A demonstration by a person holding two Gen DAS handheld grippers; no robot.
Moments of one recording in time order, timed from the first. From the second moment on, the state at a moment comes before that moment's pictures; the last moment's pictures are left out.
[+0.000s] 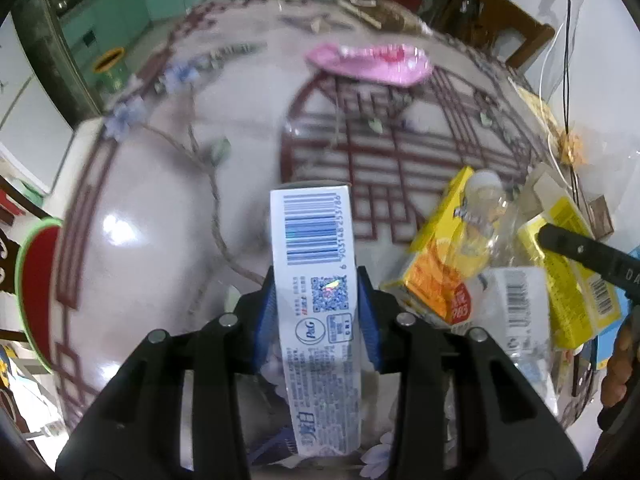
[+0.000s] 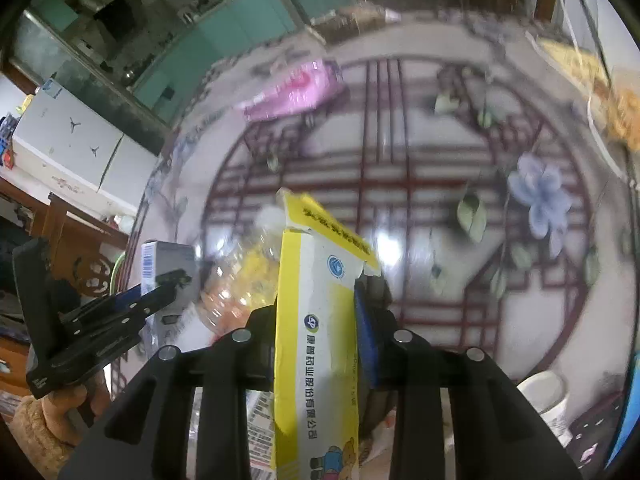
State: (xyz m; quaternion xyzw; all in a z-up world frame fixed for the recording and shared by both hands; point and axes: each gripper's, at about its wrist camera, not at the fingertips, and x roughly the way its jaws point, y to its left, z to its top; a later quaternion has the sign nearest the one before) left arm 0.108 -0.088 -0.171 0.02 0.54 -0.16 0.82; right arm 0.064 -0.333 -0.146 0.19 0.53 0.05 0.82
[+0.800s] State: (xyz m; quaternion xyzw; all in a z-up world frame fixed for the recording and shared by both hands) left arm 0.064 -0.046 -0.058 0.02 0.42 -0.13 0.90; right arm 0.043 -0.268 -0.034 0.09 0.39 0.05 0.91
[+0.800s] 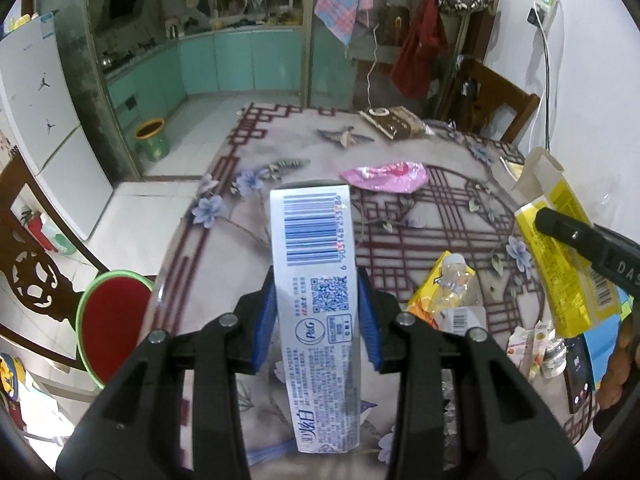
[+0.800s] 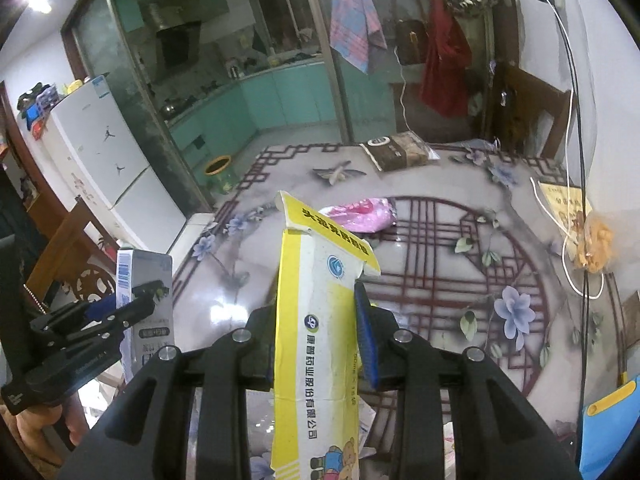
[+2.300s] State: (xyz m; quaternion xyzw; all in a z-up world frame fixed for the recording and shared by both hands) left arm 0.062 0.059 -0.051 0.01 0.40 -0.09 0.91; right arm 0.047 -0.153 -0.023 0.06 0.39 0.10 0.91
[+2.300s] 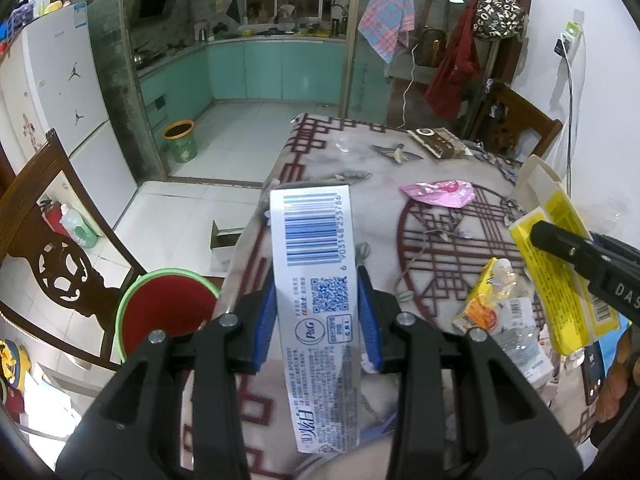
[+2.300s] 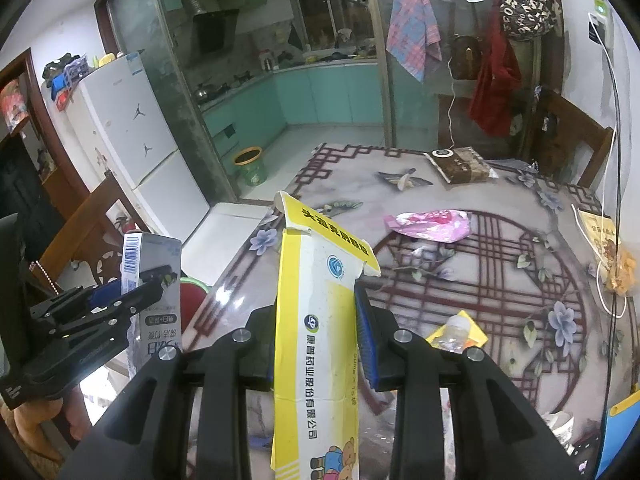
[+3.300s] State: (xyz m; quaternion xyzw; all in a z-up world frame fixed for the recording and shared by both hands) left arm 0.093 0.173 -0.065 0.00 0.41 -0.09 0.91; right arm 0.072 -0.029 -0.032 0.05 0.41 0.10 0.91
